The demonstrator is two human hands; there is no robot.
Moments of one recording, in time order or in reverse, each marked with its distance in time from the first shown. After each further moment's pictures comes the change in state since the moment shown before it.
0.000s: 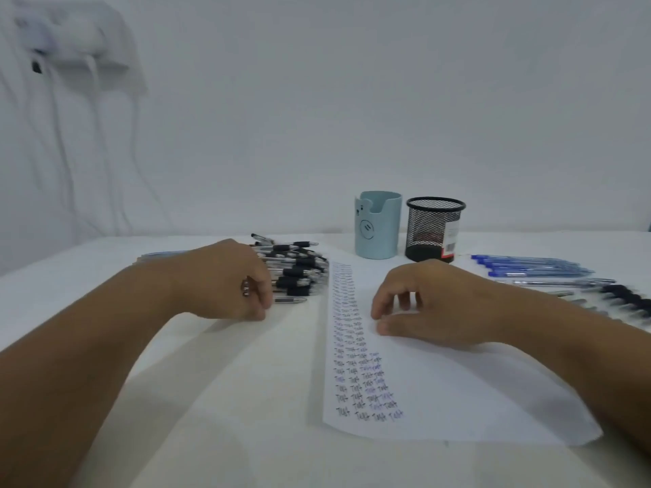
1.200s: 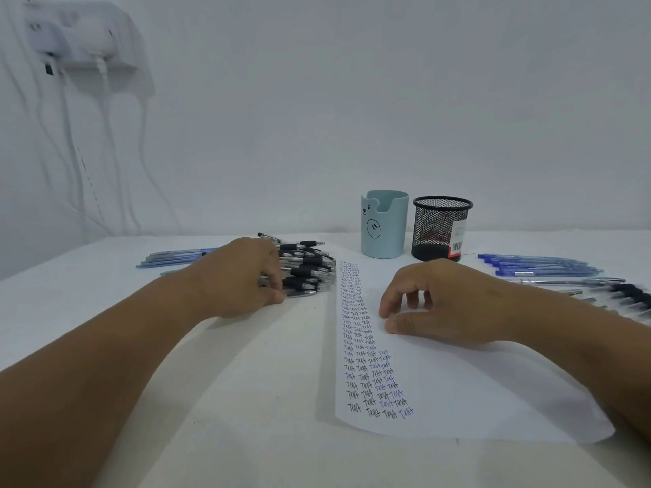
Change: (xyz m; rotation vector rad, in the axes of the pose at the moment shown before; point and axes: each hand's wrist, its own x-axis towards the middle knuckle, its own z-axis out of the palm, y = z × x) left_hand 0.015 -0.013 0.023 -0.015 0.198 0.006; right_hand -0.001 0.004 0.002 0.046 0.028 0.010
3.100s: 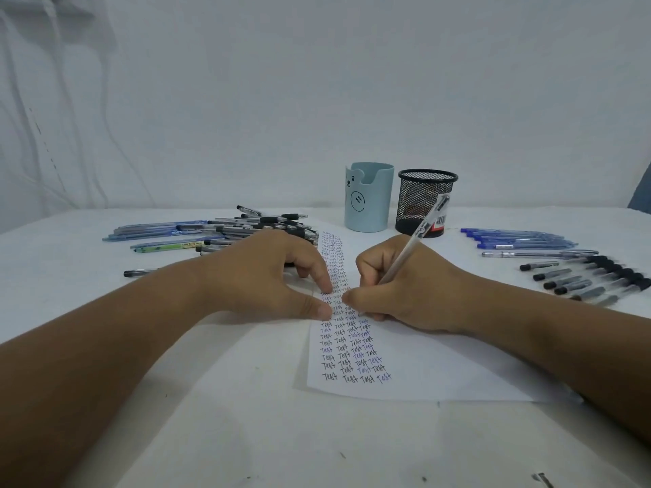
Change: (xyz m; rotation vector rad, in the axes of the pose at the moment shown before) left_hand -0.004 0.053 0.015 -0.445 -0.123 0.156; right_hand -0.001 -0.034 0.028 0.522 0.120 0.078
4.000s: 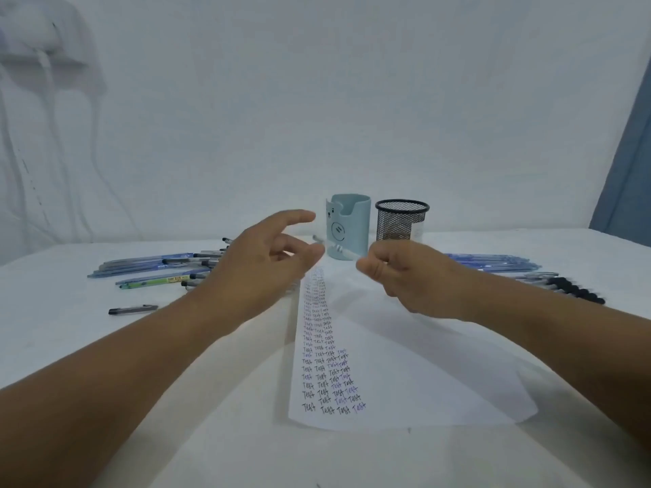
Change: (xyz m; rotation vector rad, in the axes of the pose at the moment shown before) left_hand 0.014 0.033 0.003 -0.464 0.444 -0.083; right_hand 0.006 -0.004 -0.045 -0.337 0.128 0.161
